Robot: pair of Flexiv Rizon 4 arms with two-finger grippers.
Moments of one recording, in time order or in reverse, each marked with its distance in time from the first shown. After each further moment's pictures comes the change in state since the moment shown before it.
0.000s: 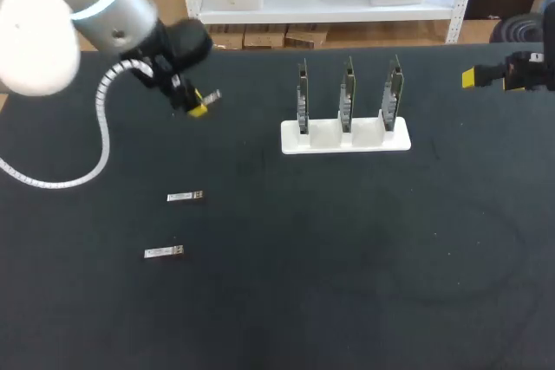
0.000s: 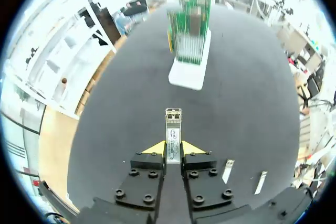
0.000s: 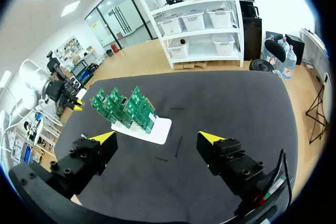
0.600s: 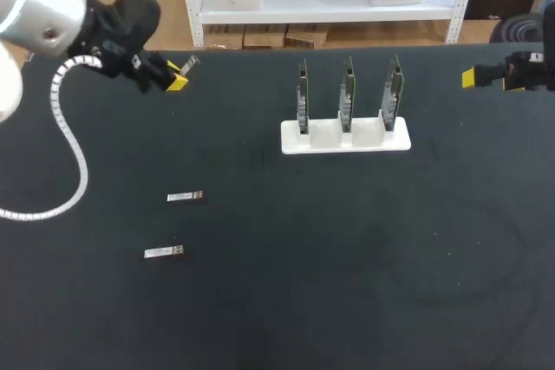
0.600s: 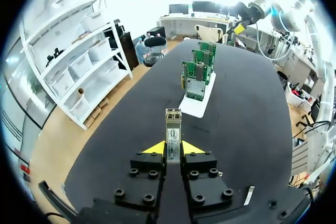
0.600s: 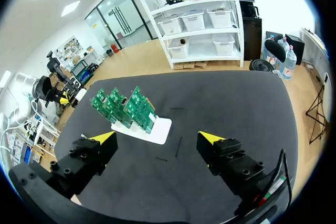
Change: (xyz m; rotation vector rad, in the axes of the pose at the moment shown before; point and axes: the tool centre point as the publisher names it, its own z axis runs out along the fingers) left arm -0.001 0.000 -0.056 -0.078 -0.270 -0.121; right arm 0.000 0.000 0.000 0.000 0.000 0.000
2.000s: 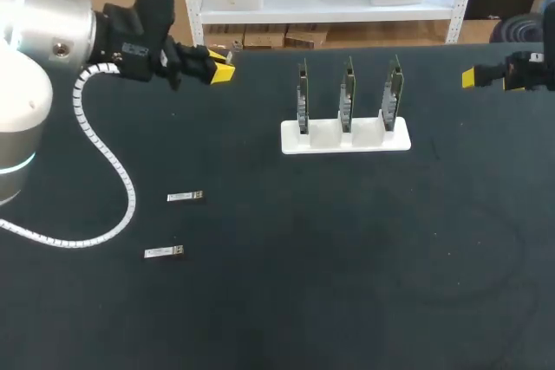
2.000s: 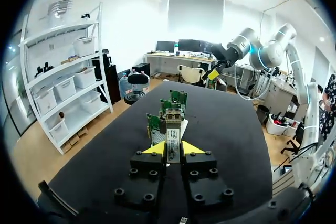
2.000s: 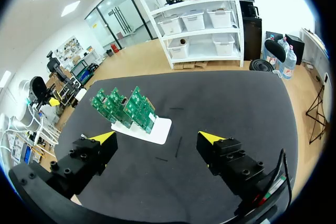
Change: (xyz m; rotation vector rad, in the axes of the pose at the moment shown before) left arm -0.078 -0.064 0.002 0.167 -0.324 -0.040; right arm 0.000 0.000 0.000 0.000 0.000 0.000
